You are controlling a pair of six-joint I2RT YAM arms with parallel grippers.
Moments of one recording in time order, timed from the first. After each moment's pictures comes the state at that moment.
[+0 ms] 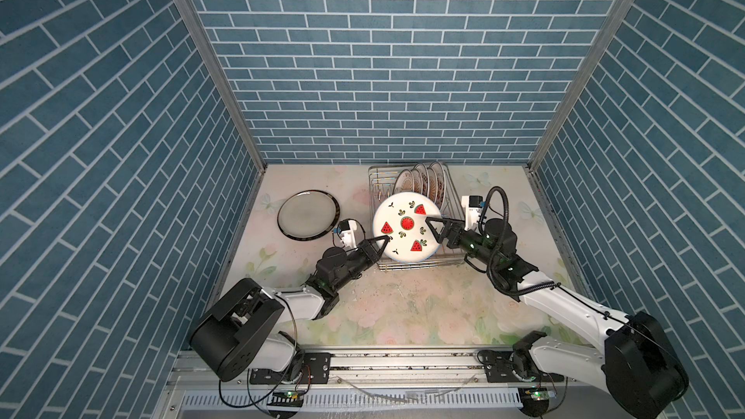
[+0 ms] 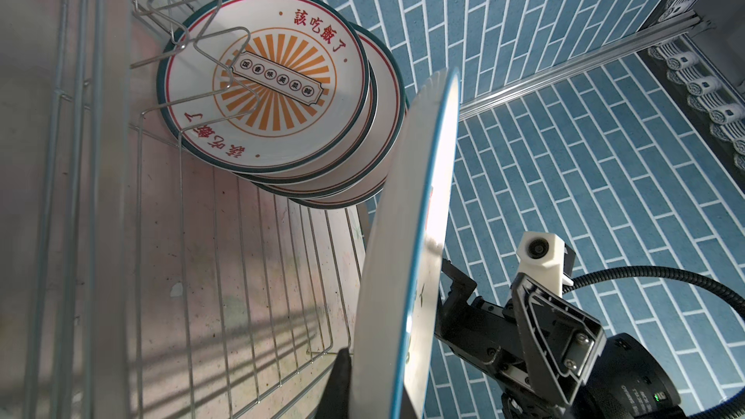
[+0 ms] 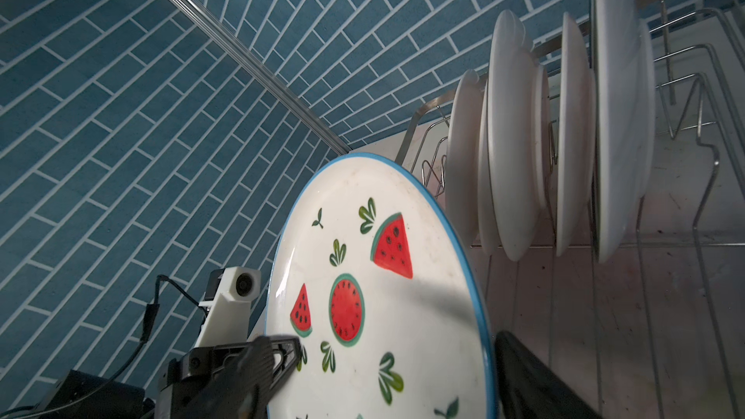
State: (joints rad) left arm -0.63 1.39 0.31 1.03 0.19 -1.20; right arm 0.56 1.15 0.57 0.41 -0.27 0.68
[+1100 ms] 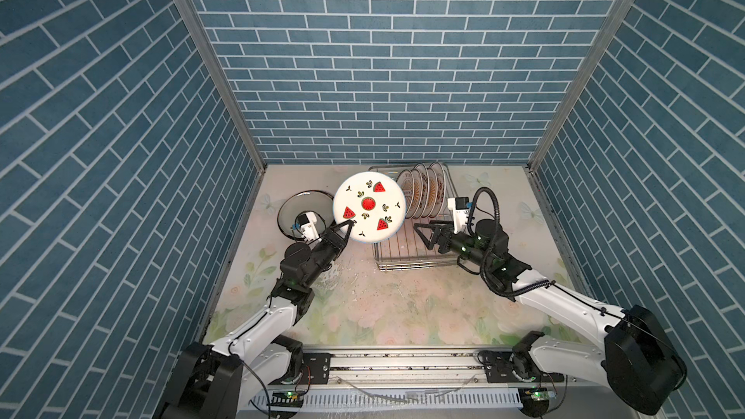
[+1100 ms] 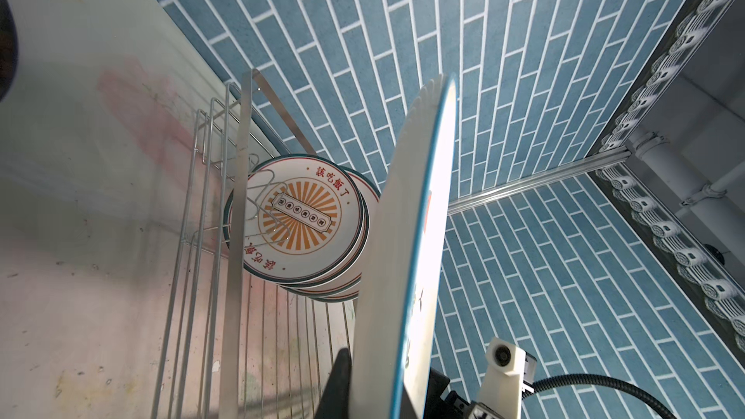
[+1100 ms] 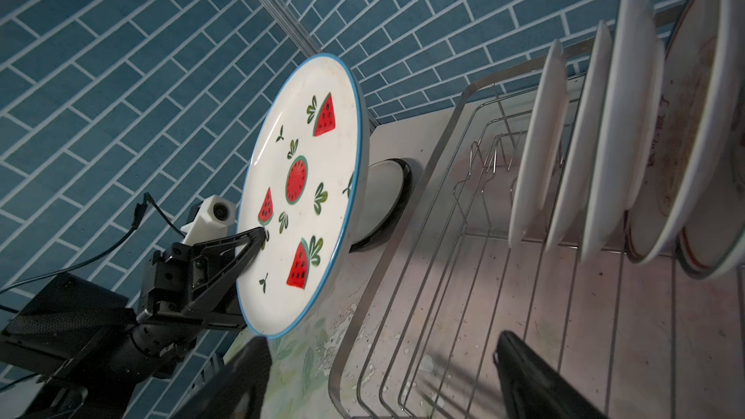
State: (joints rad) left arm -0.30 1.01 0.29 0.73 0.27 -1.24; right arm 0.68 1.19 0.63 0.40 -0.29 0.59
